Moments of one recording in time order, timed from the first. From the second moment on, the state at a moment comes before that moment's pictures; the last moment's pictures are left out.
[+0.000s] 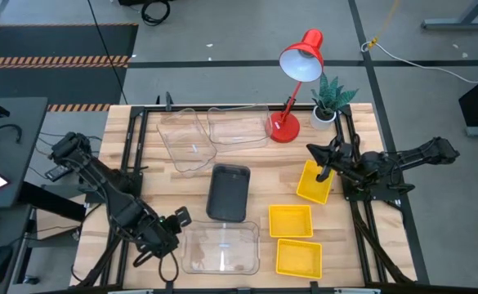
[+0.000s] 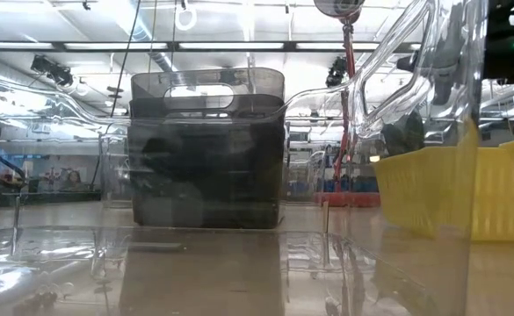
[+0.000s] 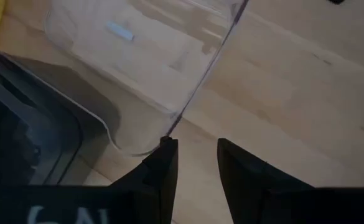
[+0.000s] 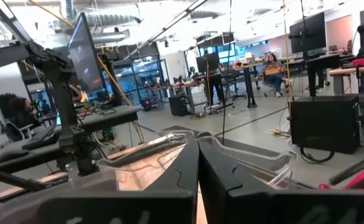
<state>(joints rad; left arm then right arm) -0.76 1.43 1.18 -0.99 -0.19 0.38 0.21 0.33 0.01 0.57 0.72 0.03</state>
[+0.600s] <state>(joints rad) -0.75 1.57 1.18 -0.85 -0.15 0.62 0.21 0.33 0.01 0.54 0.71 0.06</state>
